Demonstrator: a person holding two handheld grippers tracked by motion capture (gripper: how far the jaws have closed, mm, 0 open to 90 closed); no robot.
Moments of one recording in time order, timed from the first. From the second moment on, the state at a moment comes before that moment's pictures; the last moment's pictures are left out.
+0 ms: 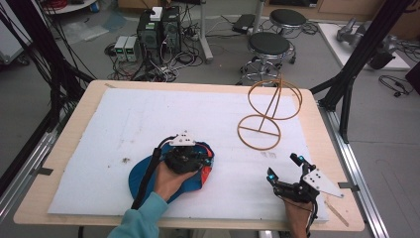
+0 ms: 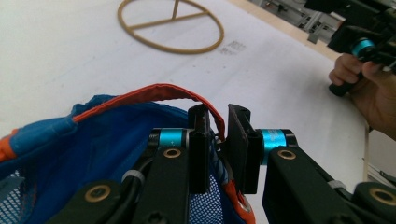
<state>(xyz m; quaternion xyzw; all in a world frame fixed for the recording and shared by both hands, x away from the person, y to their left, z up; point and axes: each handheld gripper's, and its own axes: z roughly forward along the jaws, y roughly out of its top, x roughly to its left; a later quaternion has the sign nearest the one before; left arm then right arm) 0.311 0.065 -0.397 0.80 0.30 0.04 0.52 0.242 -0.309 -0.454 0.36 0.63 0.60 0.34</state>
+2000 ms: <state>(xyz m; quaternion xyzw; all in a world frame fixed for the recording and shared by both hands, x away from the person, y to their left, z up) 0.303 0.026 -0.271 0.73 0.11 0.12 0.66 0.242 -0.309 -0.454 0.36 0.62 0.60 0.34</state>
